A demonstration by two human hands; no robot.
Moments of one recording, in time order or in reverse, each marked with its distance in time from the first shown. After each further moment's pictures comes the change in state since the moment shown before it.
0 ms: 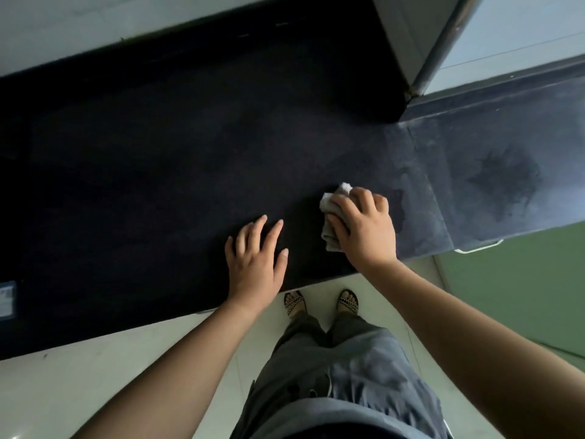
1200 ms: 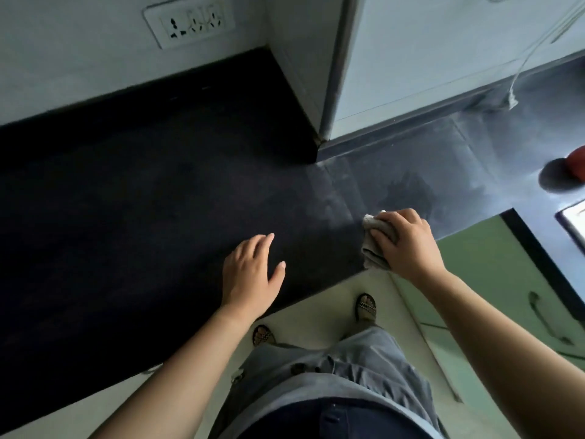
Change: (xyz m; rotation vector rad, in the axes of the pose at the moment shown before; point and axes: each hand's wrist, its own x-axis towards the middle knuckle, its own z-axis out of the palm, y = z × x) left_hand 0.045 0.086 -0.023 -0.162 -0.036 0.178; right_hand -0.022 0.118 -0.116 0.031 0.013 0.338
